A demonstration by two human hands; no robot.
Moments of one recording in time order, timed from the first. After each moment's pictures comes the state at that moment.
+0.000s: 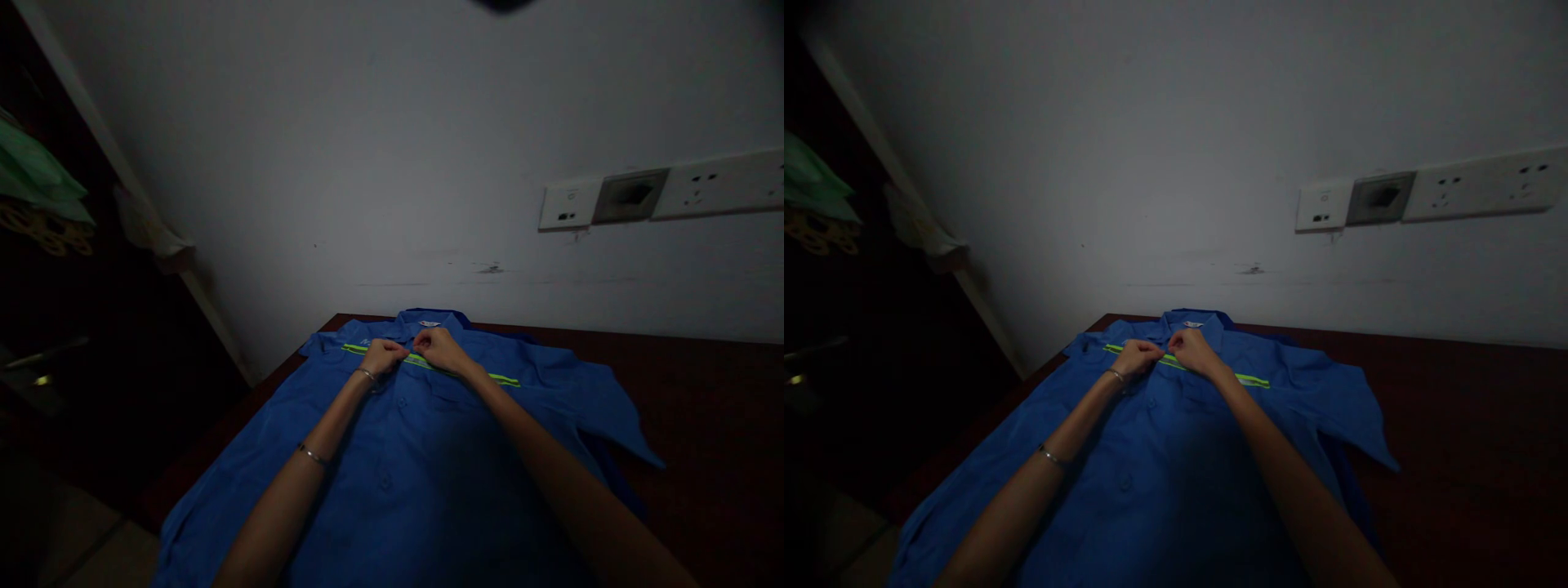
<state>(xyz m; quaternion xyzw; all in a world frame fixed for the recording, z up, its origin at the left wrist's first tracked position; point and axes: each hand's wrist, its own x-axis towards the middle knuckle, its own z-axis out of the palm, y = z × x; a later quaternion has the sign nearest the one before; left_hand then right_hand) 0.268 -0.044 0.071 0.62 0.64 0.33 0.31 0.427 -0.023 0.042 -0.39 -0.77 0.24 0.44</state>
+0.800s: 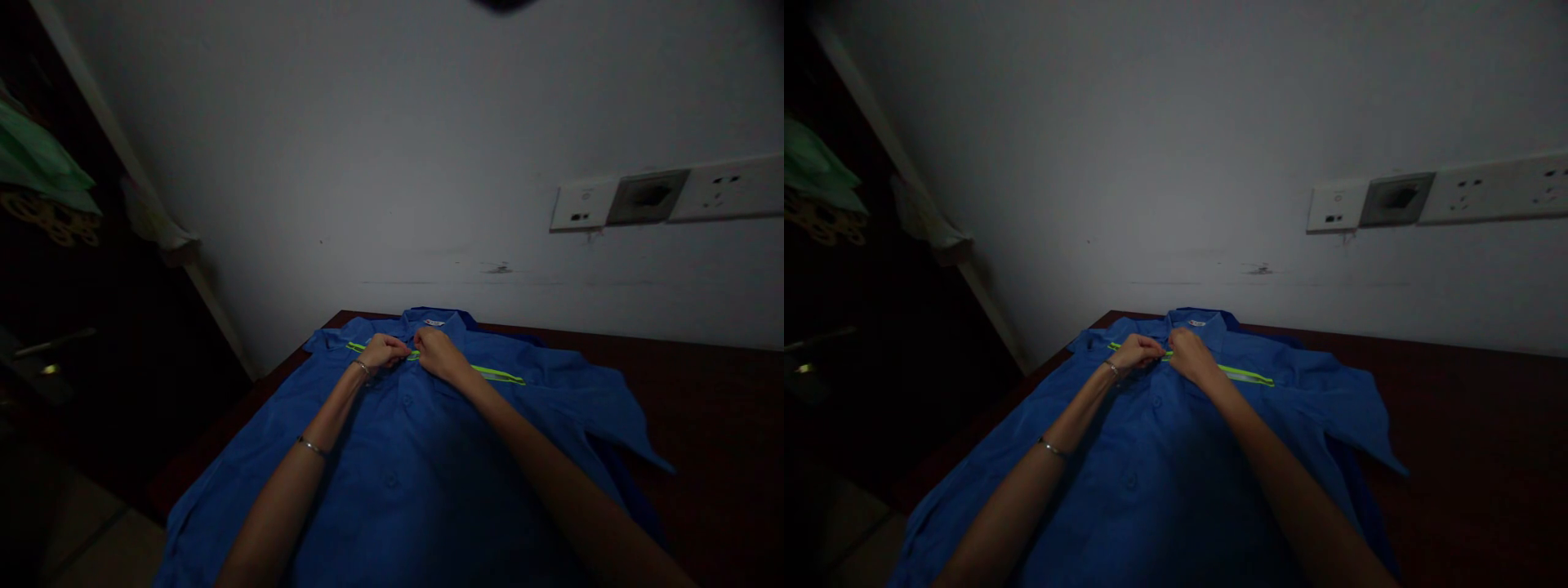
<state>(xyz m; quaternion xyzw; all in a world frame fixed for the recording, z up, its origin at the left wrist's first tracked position) 0.252 -0.043 0.081 0.64 0.59 0.30 0.39 0.408 -0.040 0.046 -0.44 -0.82 0.05 0.37</state>
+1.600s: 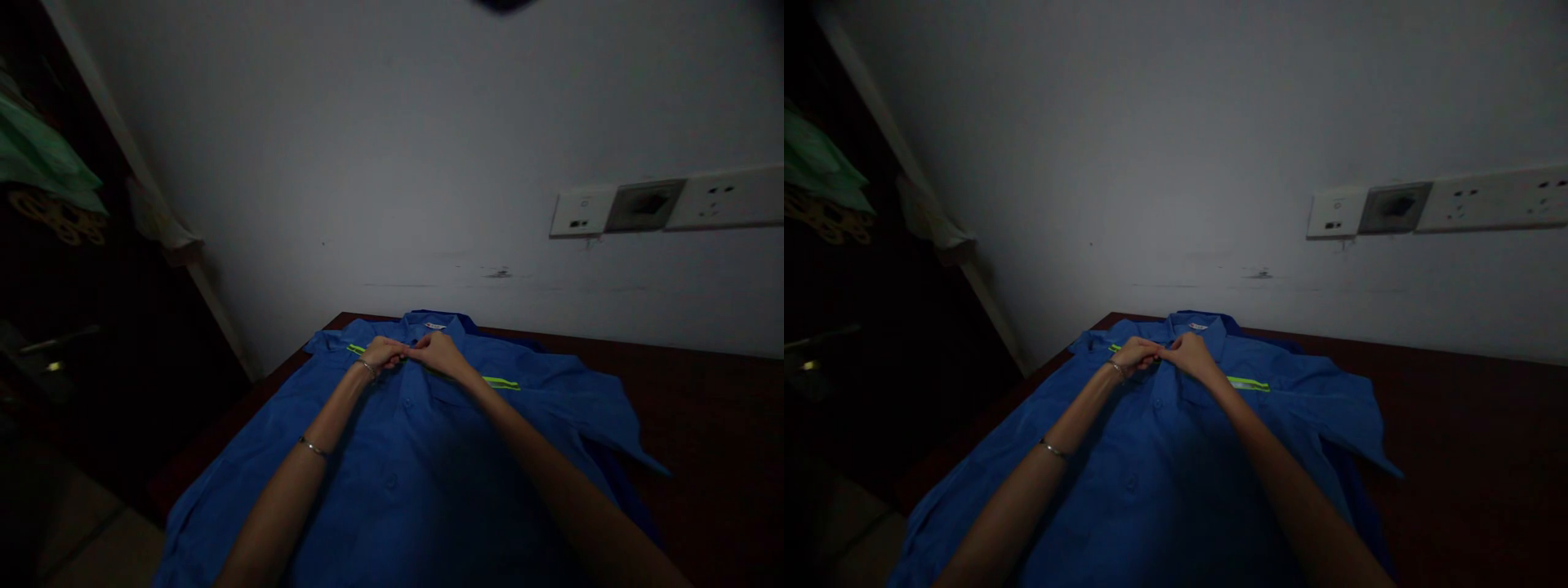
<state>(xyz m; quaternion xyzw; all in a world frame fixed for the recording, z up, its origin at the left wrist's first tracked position) 0.255 -0.042 0.084 0.60 0.60 0.32 0.43 0.411 -0.039 0.057 -0.48 -0.74 0.27 0.39</state>
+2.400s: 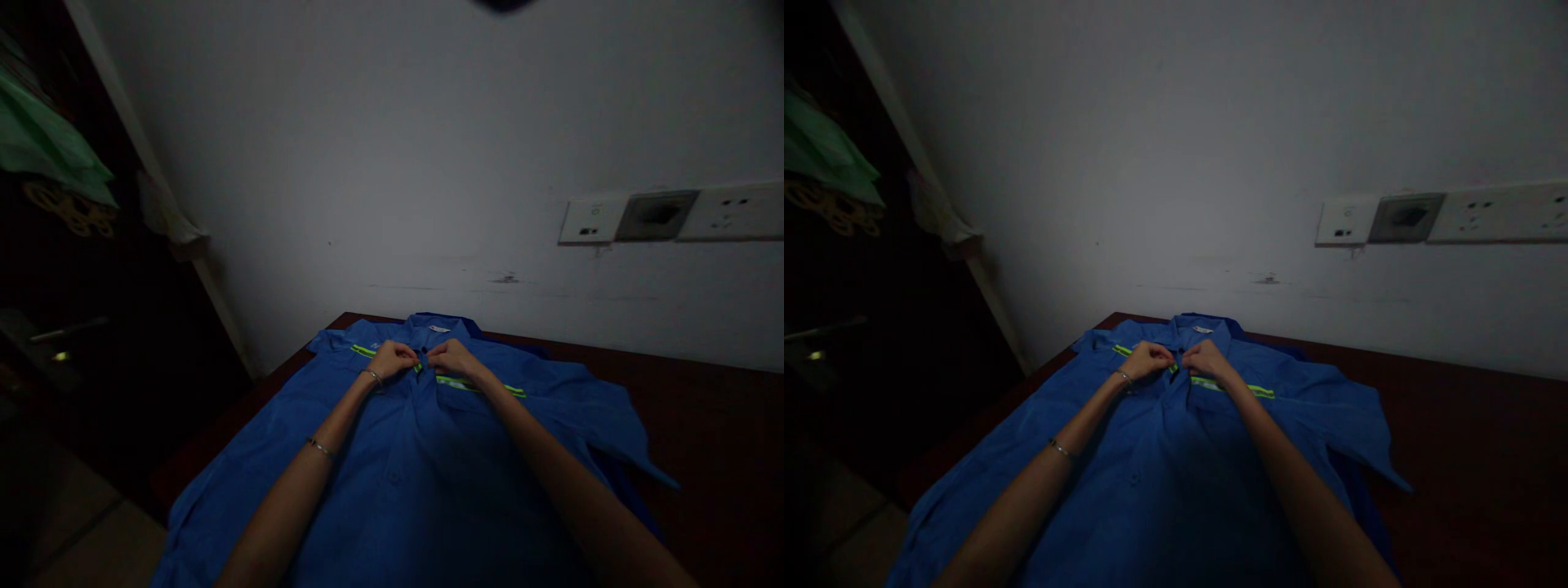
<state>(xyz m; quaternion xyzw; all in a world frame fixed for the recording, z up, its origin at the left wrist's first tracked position) 0.248 -0.035 0.063 0.74 0.54 0.28 0.28 0.420 -0.021 0.032 -0.45 -0.61 0.52 0.37</state>
